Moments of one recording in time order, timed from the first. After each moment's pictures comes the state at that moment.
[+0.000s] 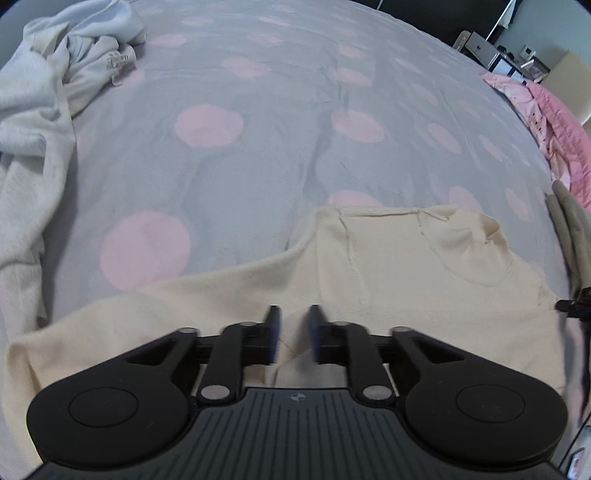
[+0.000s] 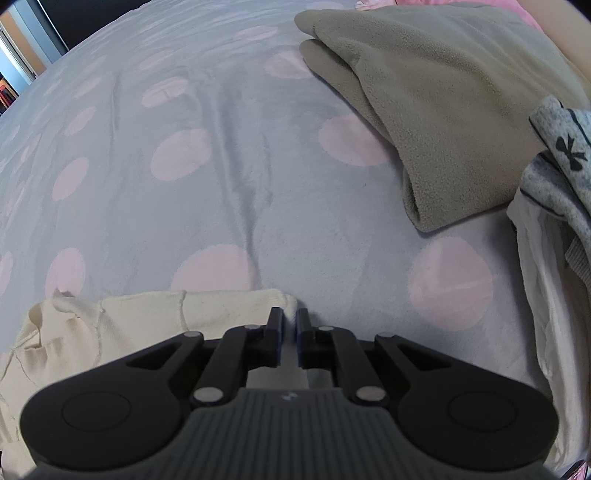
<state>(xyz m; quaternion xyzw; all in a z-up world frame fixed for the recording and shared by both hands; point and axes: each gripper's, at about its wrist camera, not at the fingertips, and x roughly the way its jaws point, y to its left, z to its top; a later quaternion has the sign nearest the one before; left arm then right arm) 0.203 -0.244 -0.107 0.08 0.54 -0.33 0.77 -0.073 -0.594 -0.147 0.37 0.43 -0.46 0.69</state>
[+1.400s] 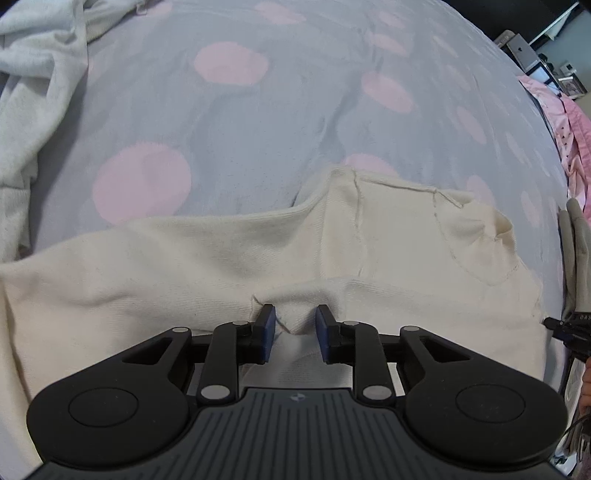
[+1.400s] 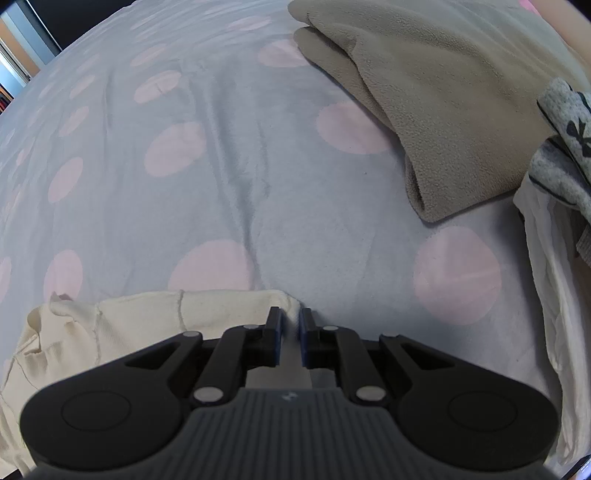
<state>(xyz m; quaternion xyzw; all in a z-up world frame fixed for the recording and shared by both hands) 0.210 -0.248 -0.123 0.04 0.62 -0.28 0.73 -0.076 -0.593 -0.134 0.39 0.43 -0.45 0.68</state>
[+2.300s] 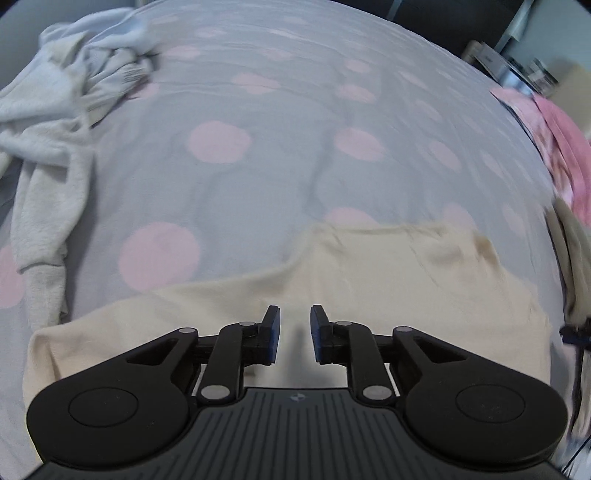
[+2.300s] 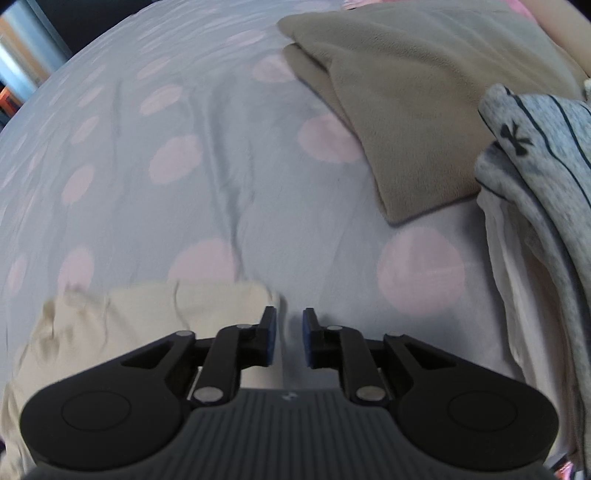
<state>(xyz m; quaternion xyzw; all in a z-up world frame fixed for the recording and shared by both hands) 0.193 -0.248 -0.080 0.09 0.53 -0.32 0.78 -0.108 -0.585 -0.120 0.38 0.43 -0.44 0.69</state>
